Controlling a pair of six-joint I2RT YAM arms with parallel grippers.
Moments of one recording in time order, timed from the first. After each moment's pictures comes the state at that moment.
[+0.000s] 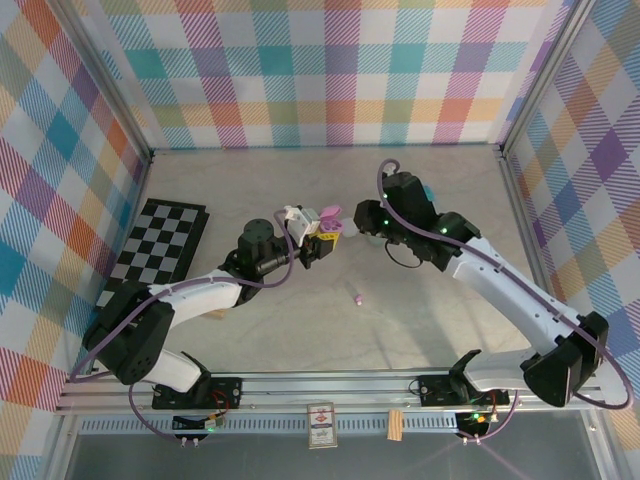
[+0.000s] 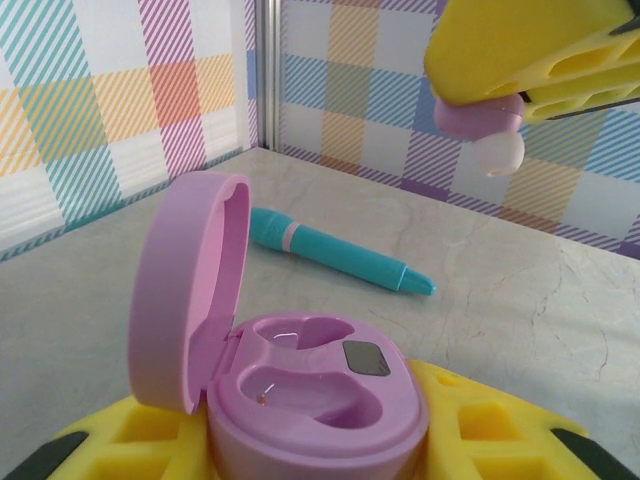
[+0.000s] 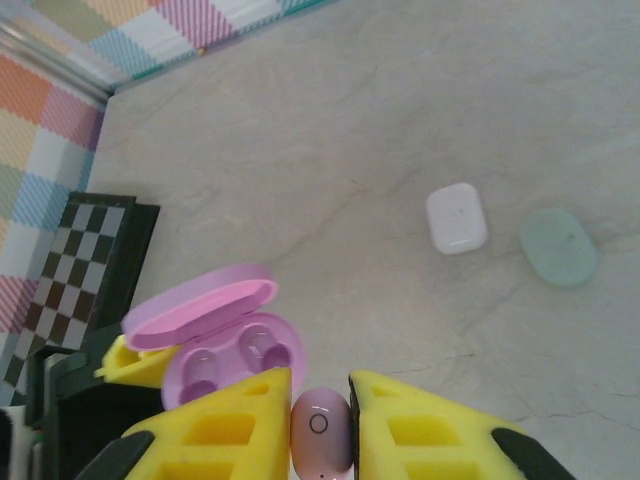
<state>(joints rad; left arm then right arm) -0.63 1.46 0.68 0.68 0.38 0.00 0.70 1.30 1.29 -0.64 0.09 0.72</state>
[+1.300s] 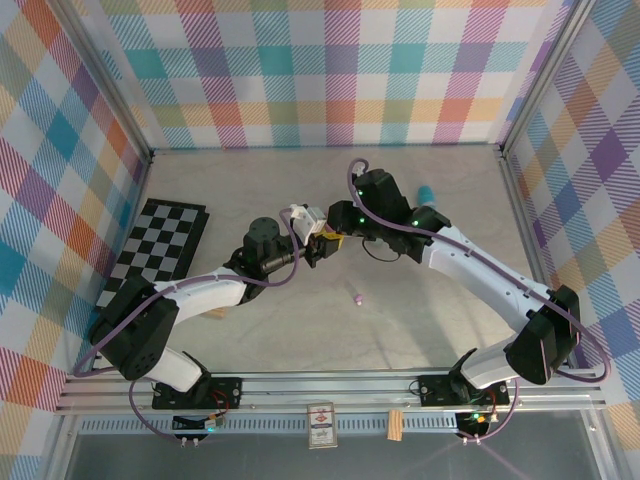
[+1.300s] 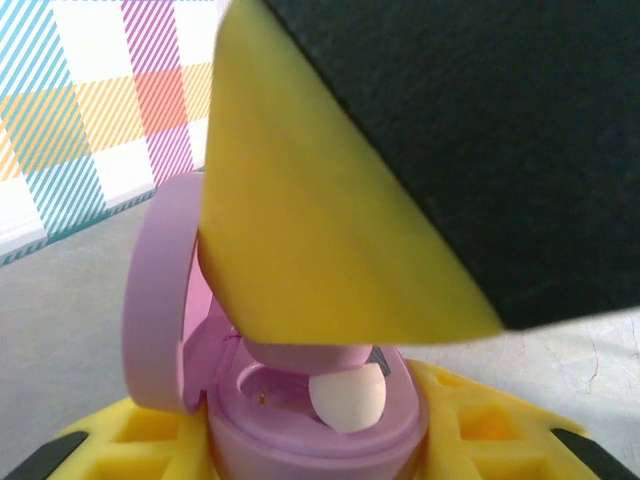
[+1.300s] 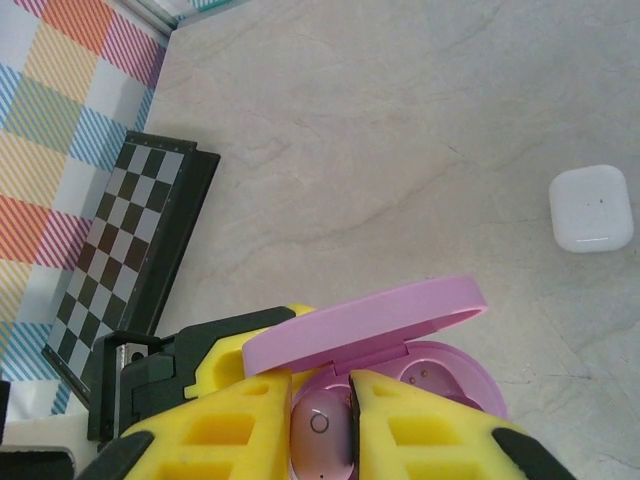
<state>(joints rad) -0.65 1.49 0.71 0.69 0.38 -0.01 0.74 1.43 1.32 -0.53 -0.03 0.70</state>
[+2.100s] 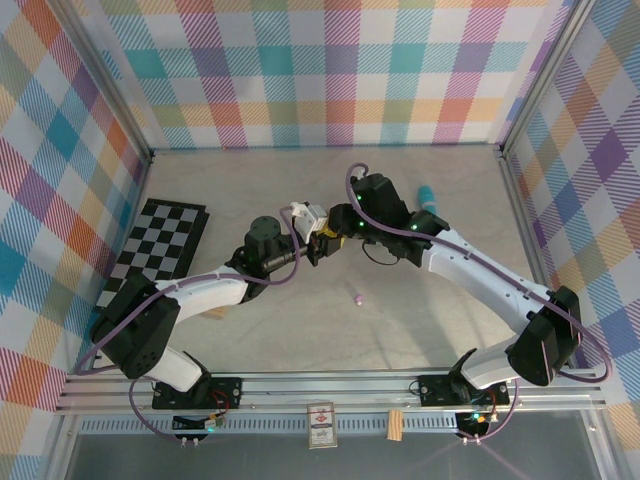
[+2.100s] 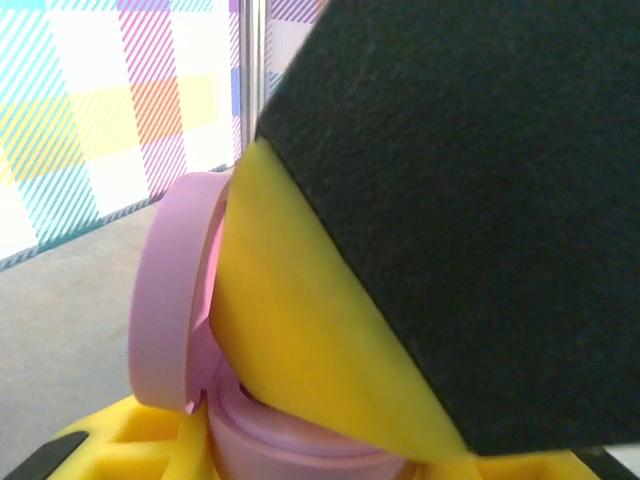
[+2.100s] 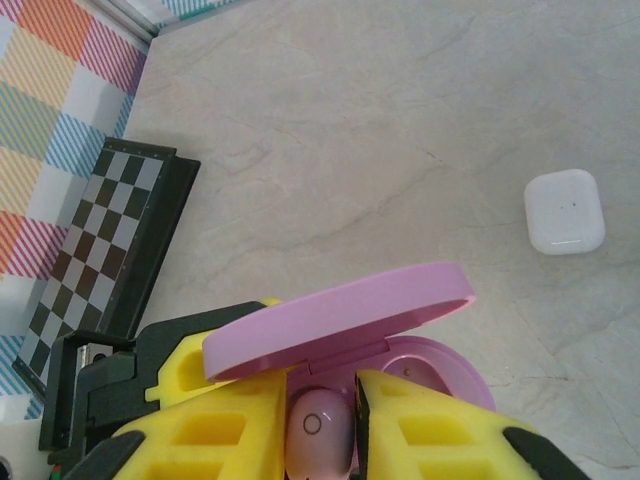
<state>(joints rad) -0.66 1.50 0.73 0.70 0.38 -0.03 0.76 1.42 1.29 -0.51 0.02 0.69</state>
